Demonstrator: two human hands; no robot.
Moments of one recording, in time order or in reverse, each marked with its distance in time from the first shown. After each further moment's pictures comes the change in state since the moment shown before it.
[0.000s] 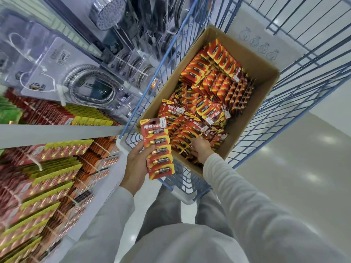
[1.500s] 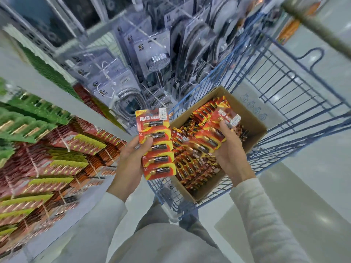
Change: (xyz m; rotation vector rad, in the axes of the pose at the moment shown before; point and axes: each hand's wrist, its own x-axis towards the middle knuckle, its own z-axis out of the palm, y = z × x) left_hand -0.124 0.075 -0.005 -0.356 -0.052 0.362; right_hand -0.193 -0.082 -0.062 0.215 -0.535 -0.657
